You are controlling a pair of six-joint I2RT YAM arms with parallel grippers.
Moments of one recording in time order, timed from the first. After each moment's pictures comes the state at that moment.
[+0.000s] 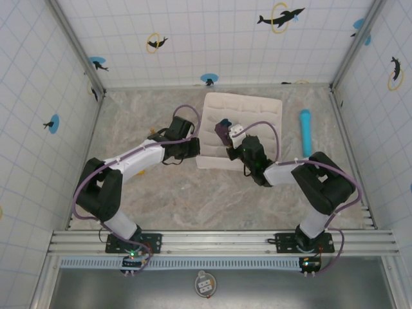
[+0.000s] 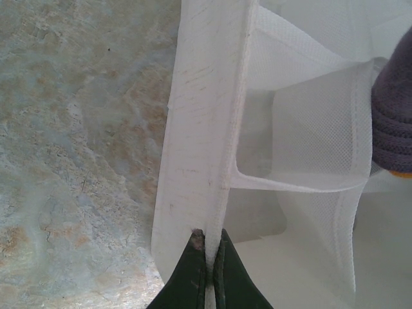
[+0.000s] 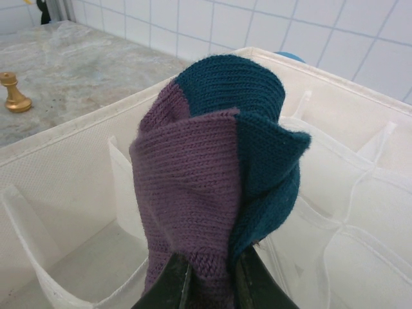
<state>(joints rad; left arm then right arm) -0.58 1.62 1.05 -0.40 0.16 -0.61 0.68 1.72 0.66 0.77 0.14 -0.09</state>
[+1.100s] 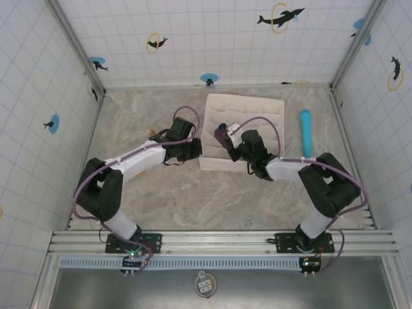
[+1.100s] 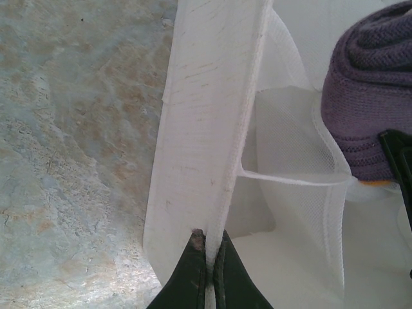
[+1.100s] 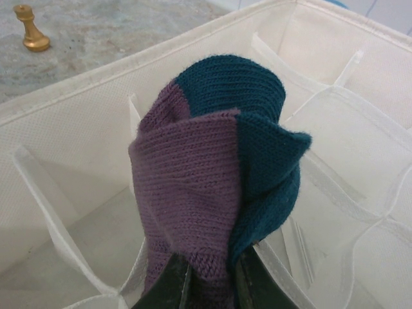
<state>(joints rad) -0.58 1.62 1.05 -0.39 0.21 -0.69 0.63 1.67 0.74 0.45 0.03 -0.14</state>
